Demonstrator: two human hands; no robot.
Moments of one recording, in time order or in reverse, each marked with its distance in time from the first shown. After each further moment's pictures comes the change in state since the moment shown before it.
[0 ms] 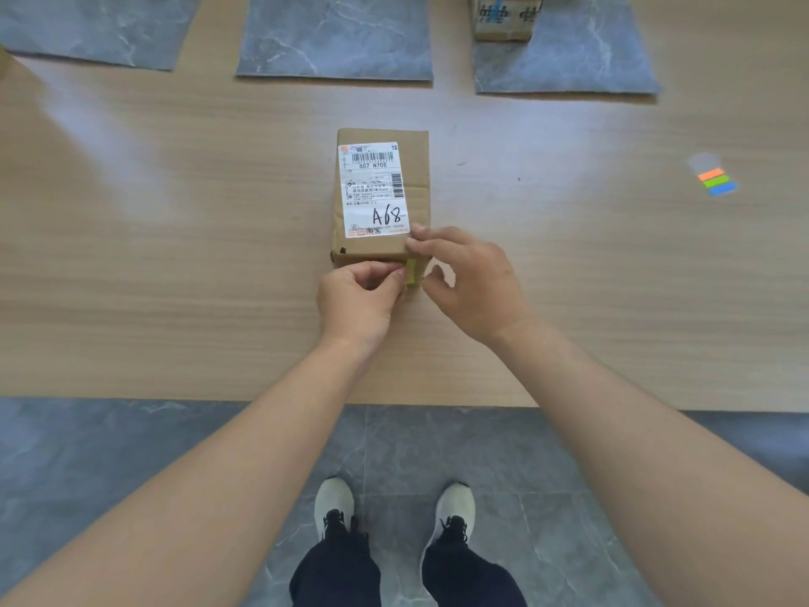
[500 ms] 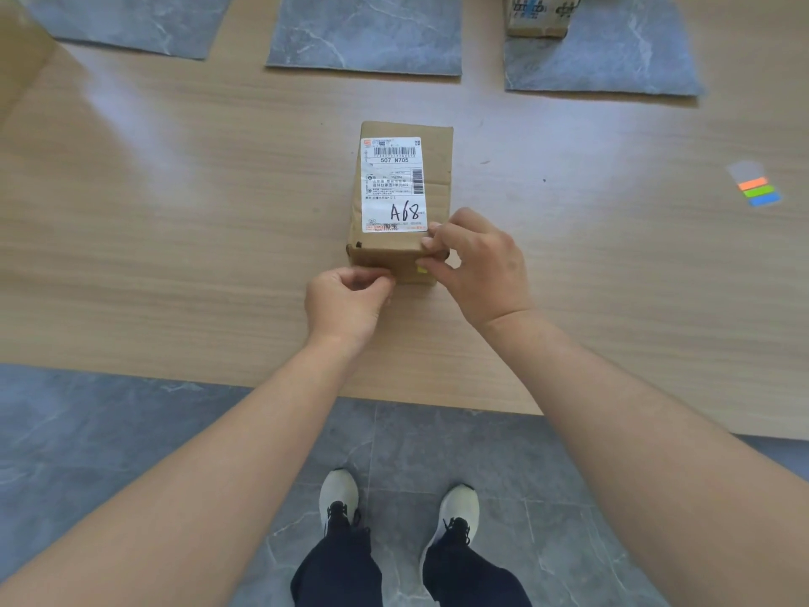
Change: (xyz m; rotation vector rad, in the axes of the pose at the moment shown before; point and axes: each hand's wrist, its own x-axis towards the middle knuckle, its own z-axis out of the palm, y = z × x) left_hand 0.001 -0.002 -0.021 0.098 0.134 -0.113; right_hand 0.017 0.007 0.013 -0.090 0.056 -0.010
